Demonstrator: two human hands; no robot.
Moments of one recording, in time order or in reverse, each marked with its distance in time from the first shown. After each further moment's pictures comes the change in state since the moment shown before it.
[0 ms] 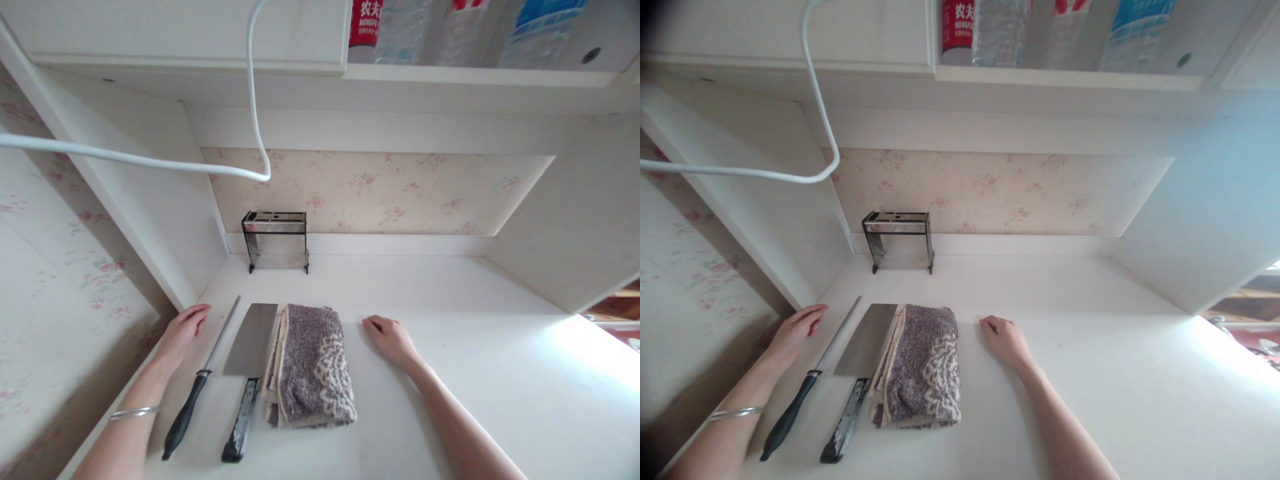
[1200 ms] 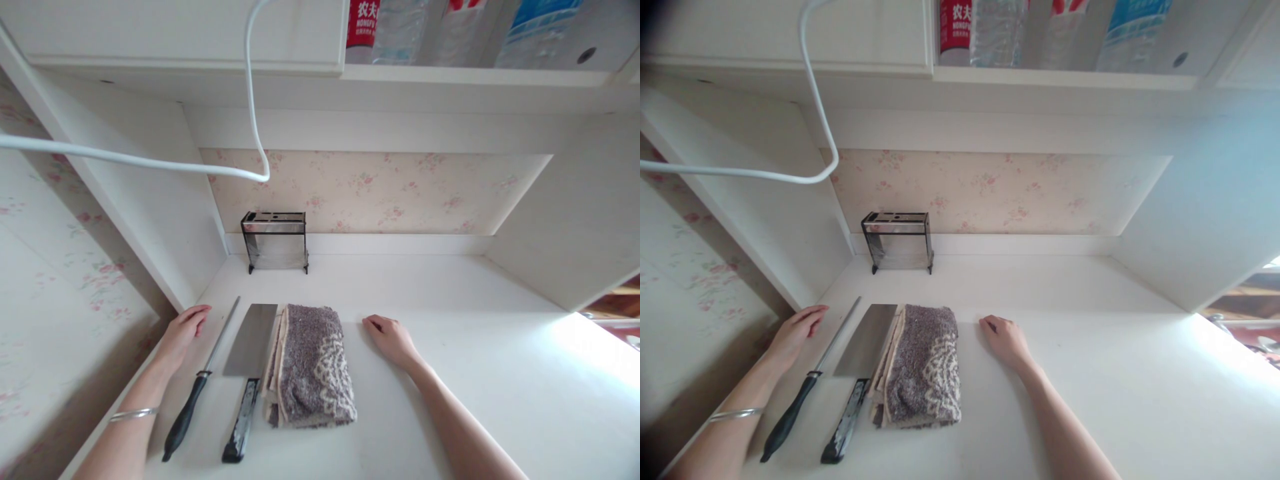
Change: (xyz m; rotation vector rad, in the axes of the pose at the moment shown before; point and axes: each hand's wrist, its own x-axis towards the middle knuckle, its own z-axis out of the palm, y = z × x) left_hand 0.001 -0.001 0.000 -0.010 -0.019 0.001; right_hand 0.000 0.000 0.000 0.002 0.000 0.003
